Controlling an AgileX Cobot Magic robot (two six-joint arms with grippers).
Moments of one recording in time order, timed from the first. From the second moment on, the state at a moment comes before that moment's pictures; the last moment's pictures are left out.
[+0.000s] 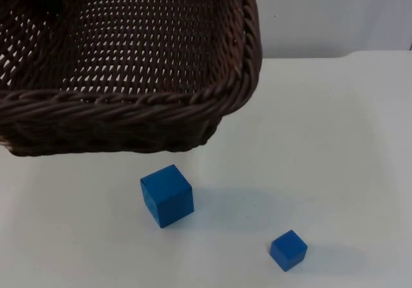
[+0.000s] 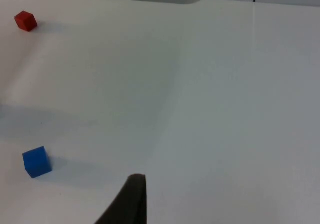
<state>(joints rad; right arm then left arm) 0.14 0.00 -0.52 0.00 1.08 -0.03 -0.09 1.40 -1.20 -0.54 1.07 0.05</state>
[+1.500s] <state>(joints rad) 0.30 1.36 -0.66 -0.01 0.15 -0.27 -0.09 1.40 -1.20 -0.53 1.09 0.05</state>
